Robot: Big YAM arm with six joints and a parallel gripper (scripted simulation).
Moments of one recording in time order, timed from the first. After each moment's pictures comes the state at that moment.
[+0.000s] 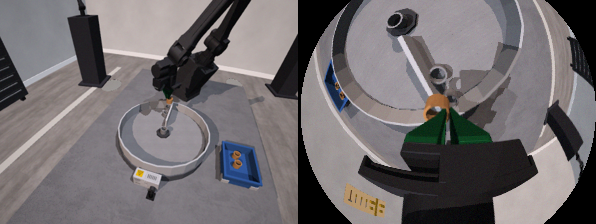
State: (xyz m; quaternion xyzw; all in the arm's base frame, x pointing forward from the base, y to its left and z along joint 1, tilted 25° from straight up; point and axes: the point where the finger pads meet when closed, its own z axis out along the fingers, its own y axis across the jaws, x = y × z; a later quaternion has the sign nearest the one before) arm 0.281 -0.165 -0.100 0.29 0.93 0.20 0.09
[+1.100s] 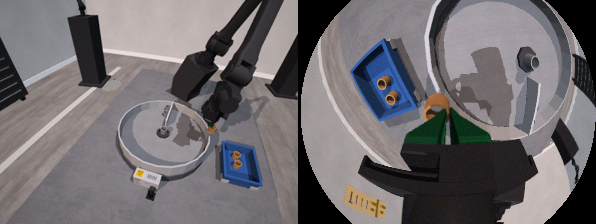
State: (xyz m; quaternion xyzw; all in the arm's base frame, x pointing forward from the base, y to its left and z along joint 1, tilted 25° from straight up) arm 0.449 0.003 0.012 0.25 0.94 0.19 0.10
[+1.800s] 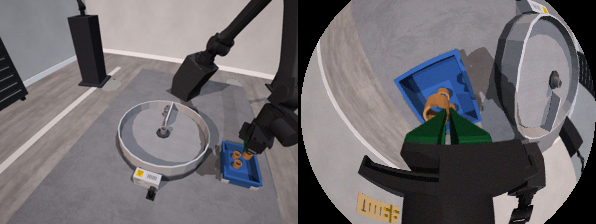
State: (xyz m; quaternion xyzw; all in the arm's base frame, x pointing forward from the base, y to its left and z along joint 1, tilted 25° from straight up) arm 0.557 0.104 0.081 0.28 0.94 0.19 0.09
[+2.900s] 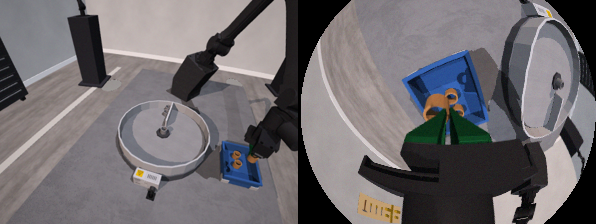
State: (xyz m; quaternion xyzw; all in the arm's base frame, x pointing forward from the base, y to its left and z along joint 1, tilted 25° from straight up) arm 0.568 0.119 0.089 0.28 0.93 0.20 0.09
